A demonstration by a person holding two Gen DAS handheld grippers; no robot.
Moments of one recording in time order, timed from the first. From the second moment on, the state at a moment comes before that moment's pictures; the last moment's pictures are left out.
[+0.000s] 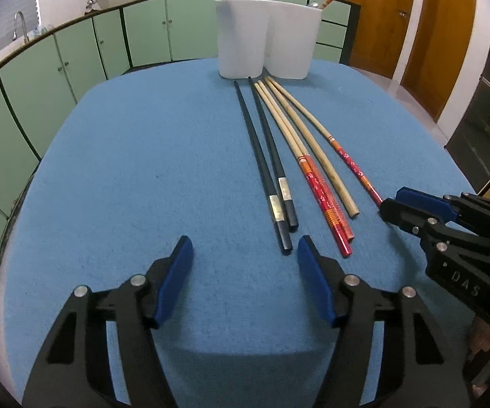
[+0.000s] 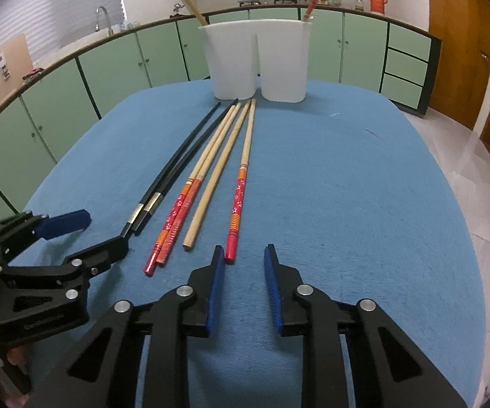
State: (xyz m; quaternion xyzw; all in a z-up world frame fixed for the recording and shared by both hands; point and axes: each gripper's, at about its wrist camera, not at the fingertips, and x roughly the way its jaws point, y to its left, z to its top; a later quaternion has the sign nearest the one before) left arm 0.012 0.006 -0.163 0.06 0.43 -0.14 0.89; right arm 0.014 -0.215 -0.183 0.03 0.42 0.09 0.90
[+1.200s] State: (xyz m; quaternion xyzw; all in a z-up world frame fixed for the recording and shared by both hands) left arm 0.019 -0.001 -0.165 0.04 0.43 -0.12 0.89; right arm 0.017 -0.207 -0.183 0.02 0.42 0.08 0.90
